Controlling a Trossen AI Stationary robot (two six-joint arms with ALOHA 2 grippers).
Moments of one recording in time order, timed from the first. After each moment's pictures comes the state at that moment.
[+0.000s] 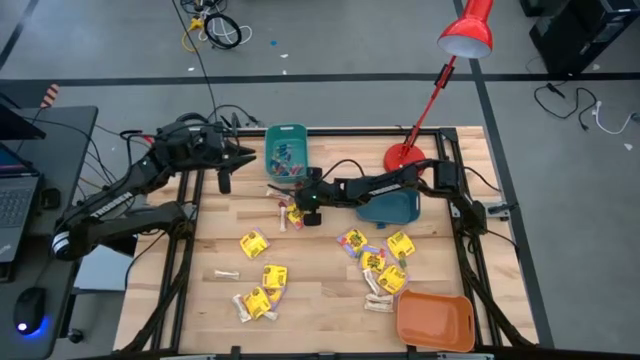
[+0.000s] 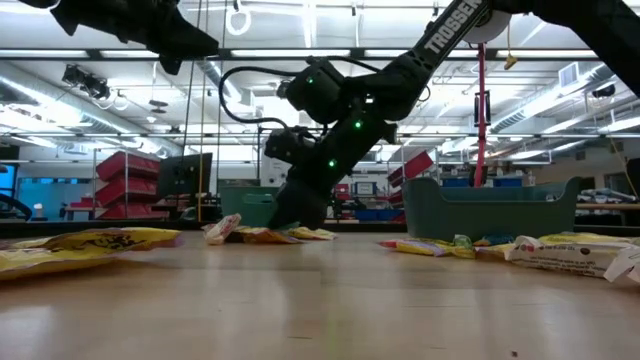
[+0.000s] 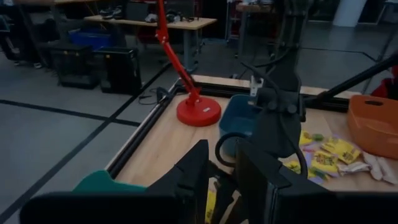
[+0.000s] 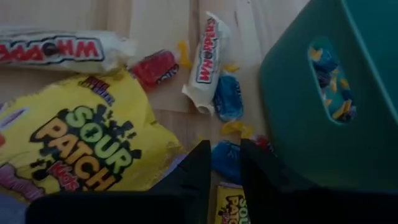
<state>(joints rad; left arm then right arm) 0.67 0.68 0.70 -0.21 0.43 0.08 -0.14 2.17 1.34 0.10 0.25 -0.32</state>
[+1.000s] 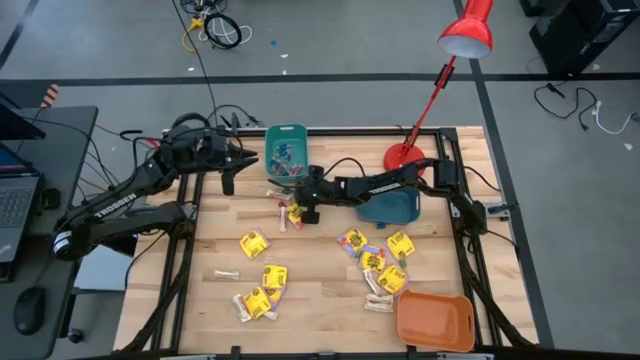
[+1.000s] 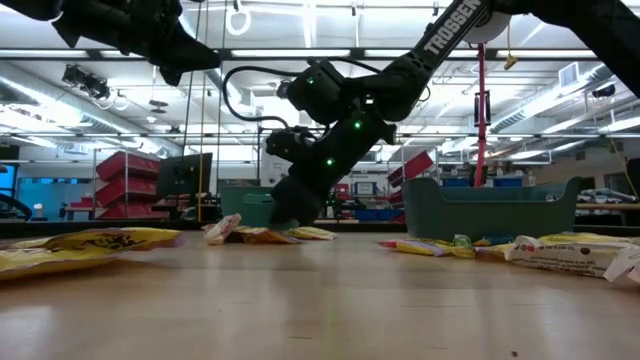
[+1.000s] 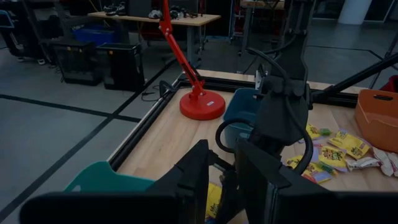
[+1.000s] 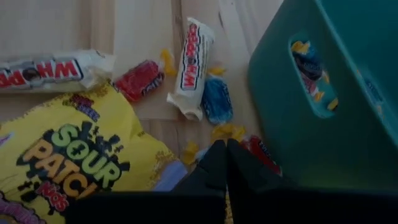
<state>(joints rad) 0.67 0.68 0.63 -0.15 0.41 0.07 -0.15 2.17 1.34 0.11 0.24 -0.23</state>
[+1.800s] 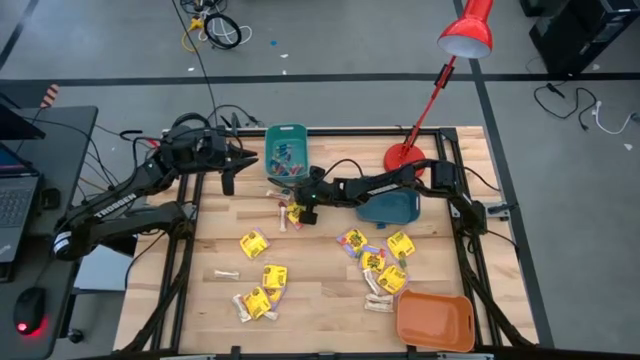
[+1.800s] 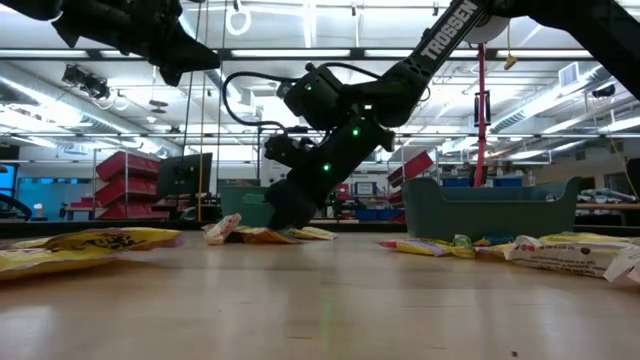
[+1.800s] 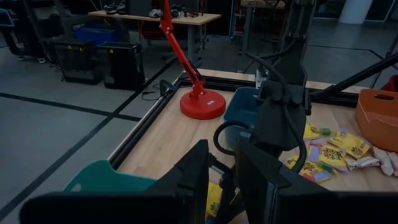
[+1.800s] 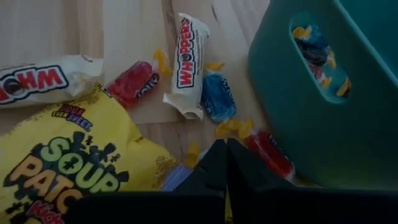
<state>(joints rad) 0.67 0.68 0.63 -0.15 0.41 0.07 -0.14 2.21 1.35 0.12 0.25 -0.13</state>
